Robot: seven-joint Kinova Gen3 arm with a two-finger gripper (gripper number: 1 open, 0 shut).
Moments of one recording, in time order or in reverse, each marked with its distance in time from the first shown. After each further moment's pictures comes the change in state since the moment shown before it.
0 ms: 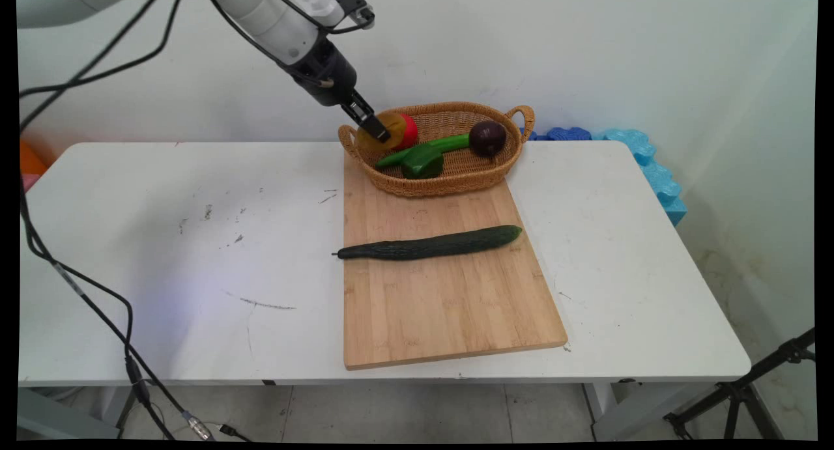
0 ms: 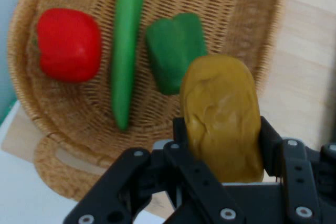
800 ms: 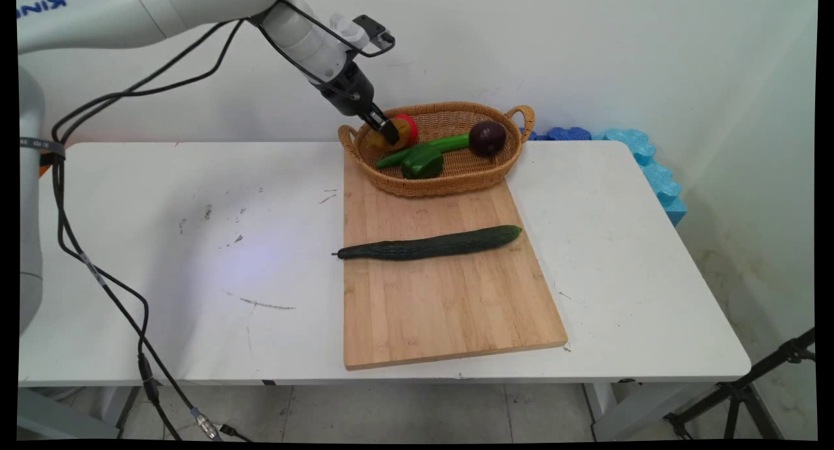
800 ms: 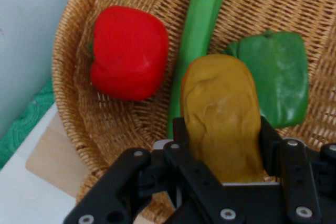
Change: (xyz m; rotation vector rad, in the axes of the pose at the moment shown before) arm 0.011 -0.044 0.081 0.073 -0.015 -0.110
